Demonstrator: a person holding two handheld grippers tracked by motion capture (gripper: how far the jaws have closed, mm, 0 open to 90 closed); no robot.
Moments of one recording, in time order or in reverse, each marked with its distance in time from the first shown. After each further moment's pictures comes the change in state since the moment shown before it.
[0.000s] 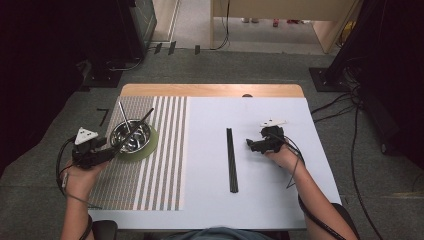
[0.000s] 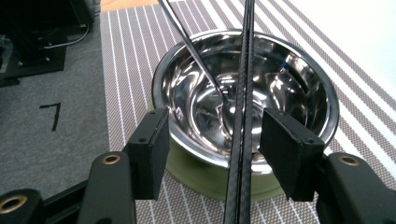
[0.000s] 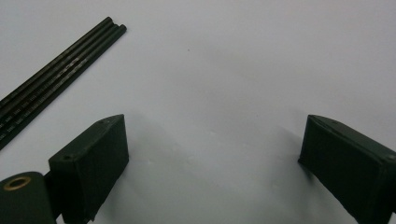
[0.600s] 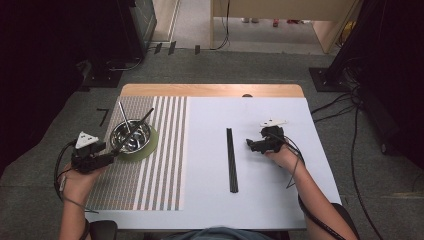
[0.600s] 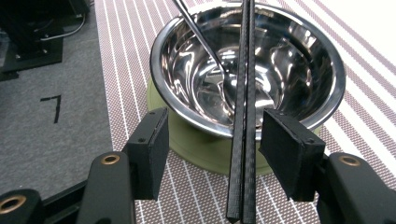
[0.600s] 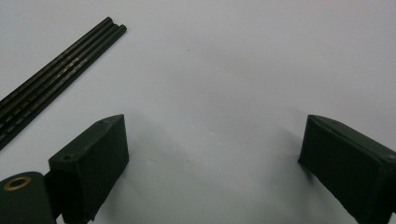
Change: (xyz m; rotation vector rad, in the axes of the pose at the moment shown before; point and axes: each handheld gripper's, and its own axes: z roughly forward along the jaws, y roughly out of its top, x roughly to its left) left arm 0.001 -0.011 -0.001 0.050 -0.002 0.034; right arm 0.000 0.000 0.000 -0.002 0.001 0.001
